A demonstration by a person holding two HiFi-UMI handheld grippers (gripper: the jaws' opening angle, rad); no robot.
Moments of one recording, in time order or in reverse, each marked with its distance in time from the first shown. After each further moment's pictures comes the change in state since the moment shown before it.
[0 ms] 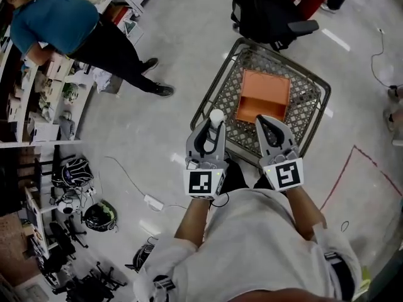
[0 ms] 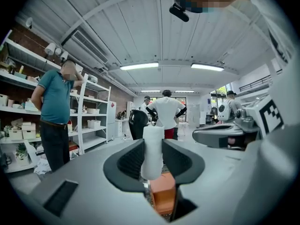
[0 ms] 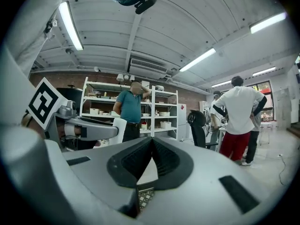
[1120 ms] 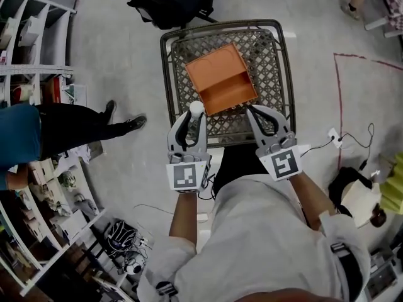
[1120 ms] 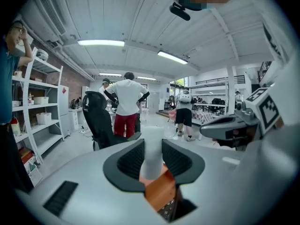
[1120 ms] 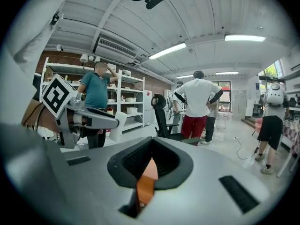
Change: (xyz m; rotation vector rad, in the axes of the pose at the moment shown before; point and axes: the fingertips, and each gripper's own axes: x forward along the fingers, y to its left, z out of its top) left arm 0.101 -0.044 -0.058 0.134 0.208 -0.531; right arm -0.044 -0.065 -0.073 0.078 0.168 -0.464
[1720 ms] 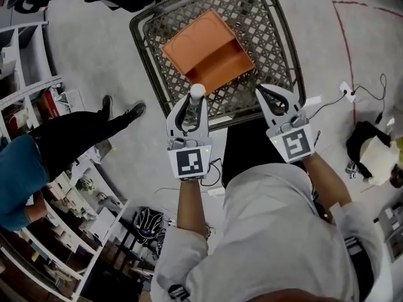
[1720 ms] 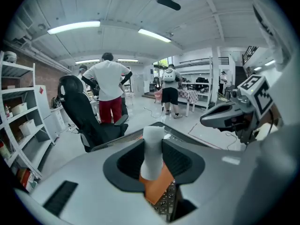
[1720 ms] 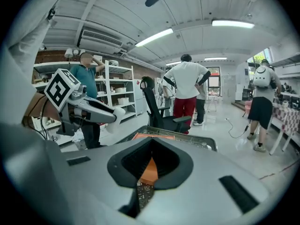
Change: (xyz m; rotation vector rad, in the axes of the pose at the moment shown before) left arm 0.063 -0.021 -0.074 0.167 0.180 -0.159; right arm -0.003 -0.033 -0.110 0.079 0.171 -0.073
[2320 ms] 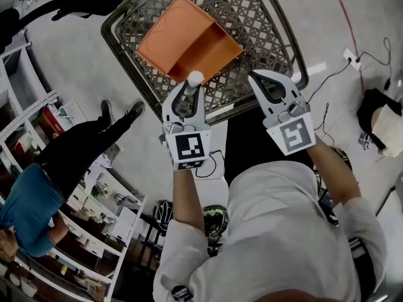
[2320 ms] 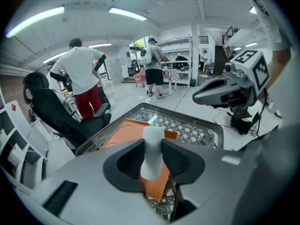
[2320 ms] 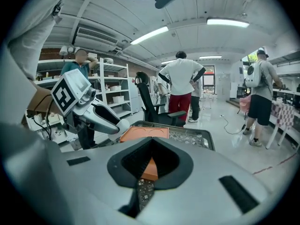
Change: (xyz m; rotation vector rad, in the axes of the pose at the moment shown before) left arm 0.062 -0.032 -0.068 0.237 0.245 -0.197; right arm 0.009 -0.014 -0.053 0.018 0.046 -0.044
